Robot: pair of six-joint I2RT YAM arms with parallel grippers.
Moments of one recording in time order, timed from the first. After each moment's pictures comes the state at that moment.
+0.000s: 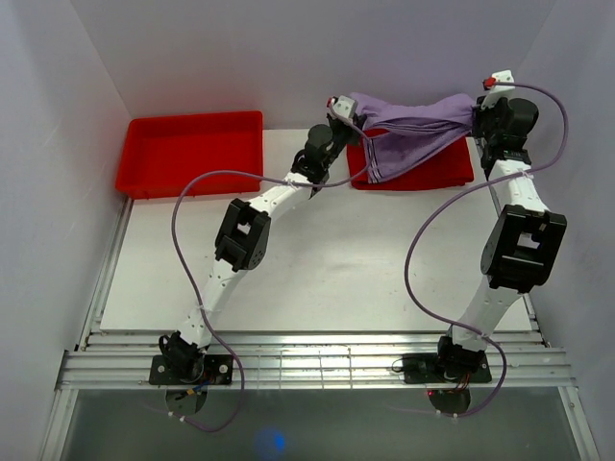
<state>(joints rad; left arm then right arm) -0.62 2.59 2.26 0.56 0.01 -0.07 -0.21 1.87 1.56 0.21 -0.28 -0.27</state>
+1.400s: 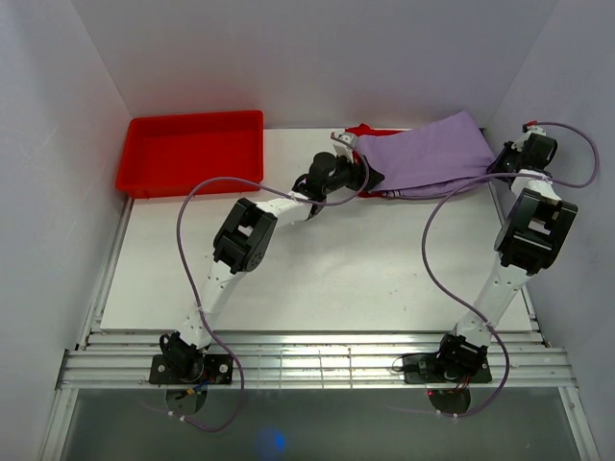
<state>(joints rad) -0.64 2.53 1.90 0.58 0.35 -0.49 -0.42 2.16 1.63 -0.03 -0.28 0.09</state>
